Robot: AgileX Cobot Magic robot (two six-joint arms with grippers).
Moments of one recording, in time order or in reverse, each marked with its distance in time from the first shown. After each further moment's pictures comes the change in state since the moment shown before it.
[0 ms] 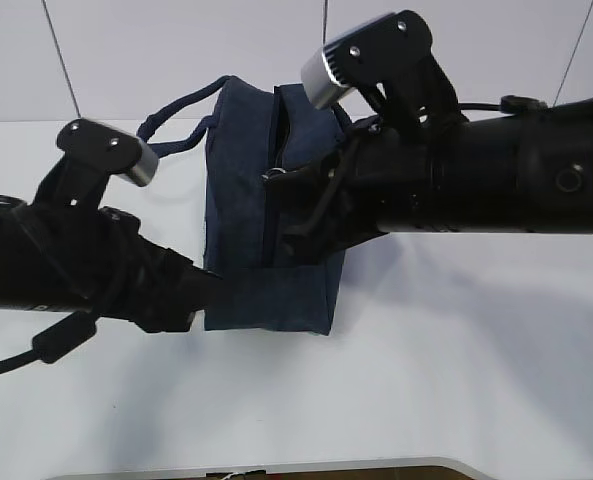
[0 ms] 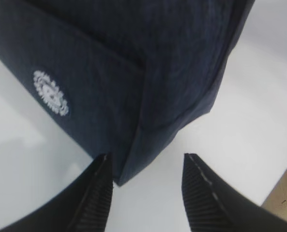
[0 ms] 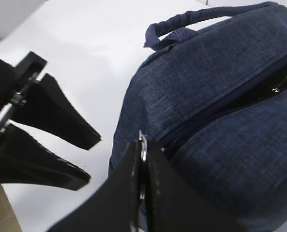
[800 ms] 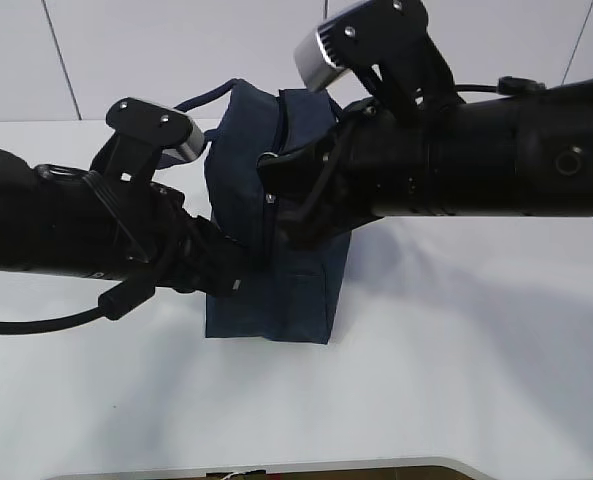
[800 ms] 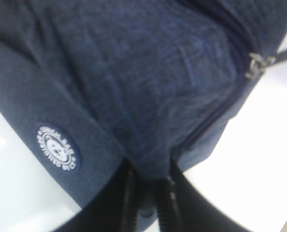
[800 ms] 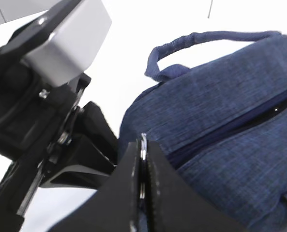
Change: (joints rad) left arm -0.033 0.113 -0.121 -0.027 -0.034 0.011; right arm 0.000 0.000 -0.031 -0.031 -0.014 0.004
